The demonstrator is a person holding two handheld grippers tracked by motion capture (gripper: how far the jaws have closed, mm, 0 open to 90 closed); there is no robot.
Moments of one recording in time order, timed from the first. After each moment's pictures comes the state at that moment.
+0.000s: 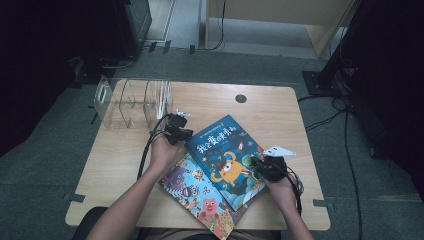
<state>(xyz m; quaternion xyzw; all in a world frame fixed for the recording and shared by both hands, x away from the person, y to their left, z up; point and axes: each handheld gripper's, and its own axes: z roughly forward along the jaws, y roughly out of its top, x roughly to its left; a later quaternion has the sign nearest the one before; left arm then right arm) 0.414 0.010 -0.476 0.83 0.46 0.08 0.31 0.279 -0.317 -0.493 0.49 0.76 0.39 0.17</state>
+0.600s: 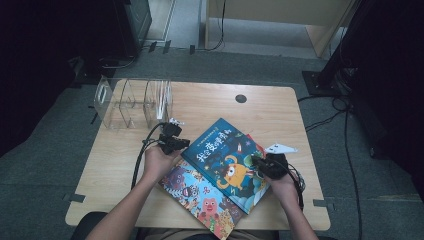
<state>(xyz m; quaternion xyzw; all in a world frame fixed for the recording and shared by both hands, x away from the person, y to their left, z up) 0.384 0.026 -0.475 0.83 0.47 0.03 0.31 0.286 -0.323 -0.491 0.49 0.77 0.39 0.15</state>
